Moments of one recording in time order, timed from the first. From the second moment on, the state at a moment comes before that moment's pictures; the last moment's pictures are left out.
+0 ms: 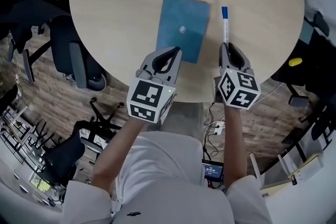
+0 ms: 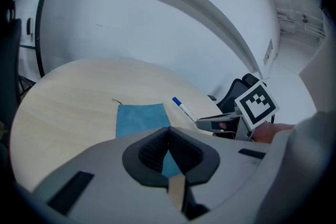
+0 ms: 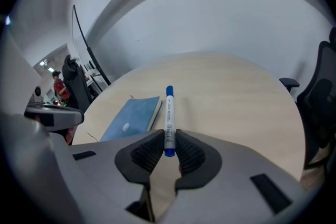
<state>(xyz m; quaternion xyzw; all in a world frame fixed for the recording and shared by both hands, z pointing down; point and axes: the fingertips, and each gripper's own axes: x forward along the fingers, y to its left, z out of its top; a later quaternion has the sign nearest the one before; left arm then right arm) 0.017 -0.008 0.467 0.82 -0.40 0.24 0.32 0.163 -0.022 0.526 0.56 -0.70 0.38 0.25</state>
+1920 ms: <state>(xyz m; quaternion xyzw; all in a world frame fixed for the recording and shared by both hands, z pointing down) -0.006 0.009 0.452 0.82 -0.40 0.24 0.33 0.085 0.018 0.524 0.47 -0.74 0.39 0.28</state>
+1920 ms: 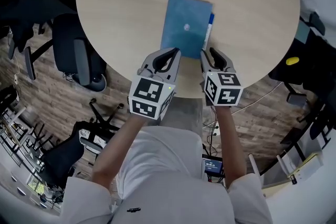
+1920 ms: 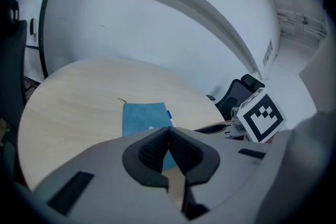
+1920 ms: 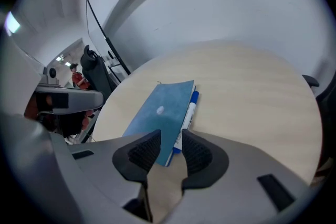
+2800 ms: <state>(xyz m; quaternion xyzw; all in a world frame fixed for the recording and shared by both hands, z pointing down) -0.026 0.088 0.296 0.88 -0.35 0.16 0.29 0.065 0.086 0.302 0.56 -0.77 0.25 0.18</state>
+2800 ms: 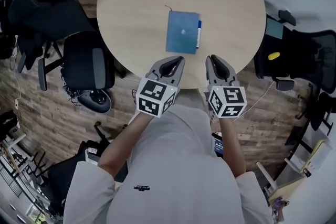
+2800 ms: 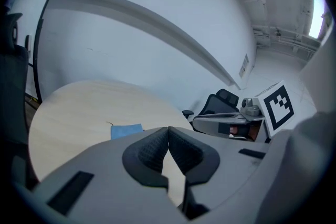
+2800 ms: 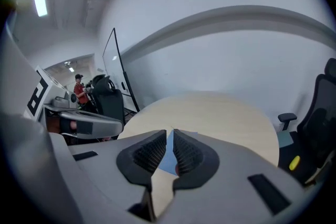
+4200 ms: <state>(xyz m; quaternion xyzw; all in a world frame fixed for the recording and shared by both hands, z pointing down) -0.076 0.158 0.186 0.93 -0.33 0.09 0.15 -0.031 0.174 0.184 0.57 -0.81 0.13 0.10</state>
